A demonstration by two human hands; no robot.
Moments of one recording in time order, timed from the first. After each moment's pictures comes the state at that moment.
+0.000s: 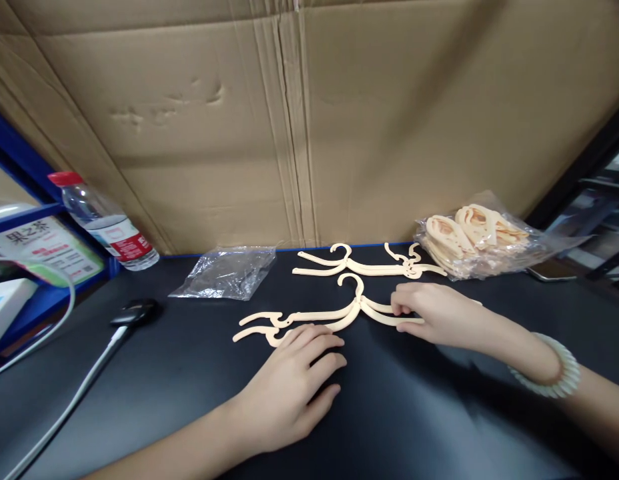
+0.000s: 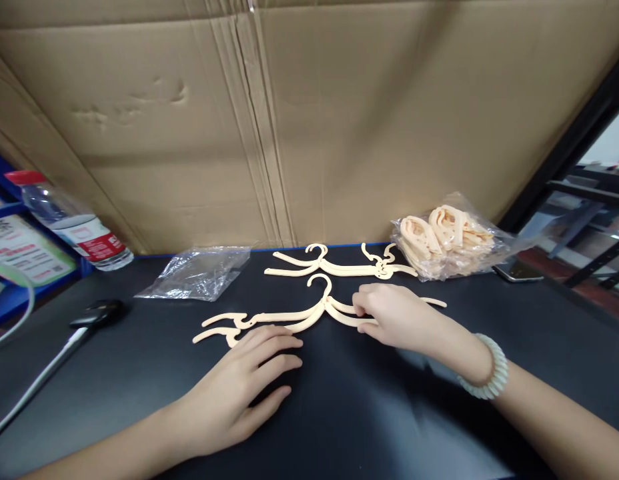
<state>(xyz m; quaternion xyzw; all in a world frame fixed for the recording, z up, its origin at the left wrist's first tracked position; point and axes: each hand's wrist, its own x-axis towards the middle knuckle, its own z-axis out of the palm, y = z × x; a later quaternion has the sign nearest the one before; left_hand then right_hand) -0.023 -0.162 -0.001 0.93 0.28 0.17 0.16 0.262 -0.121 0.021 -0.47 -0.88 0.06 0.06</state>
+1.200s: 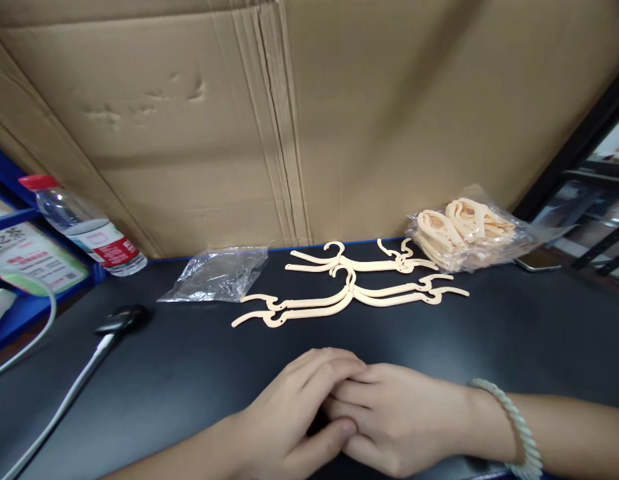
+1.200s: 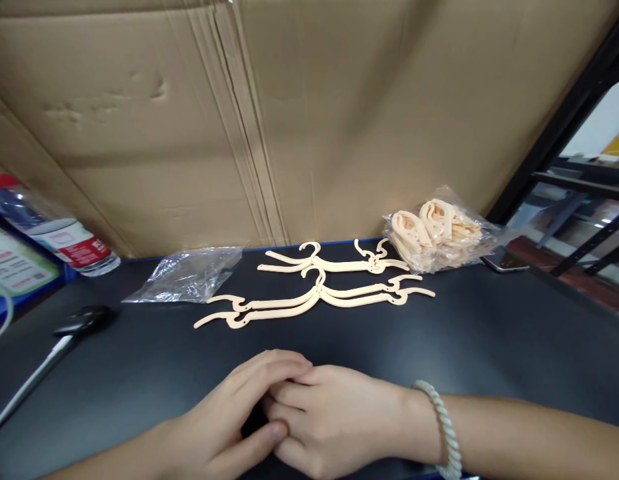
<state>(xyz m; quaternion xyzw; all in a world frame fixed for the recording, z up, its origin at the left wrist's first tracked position) -0.014 -0.173 0.001 0.91 0.17 0.23 0.30 0.186 -0.181 -0.015 -0.06 -0.98 -0.10 0.16</state>
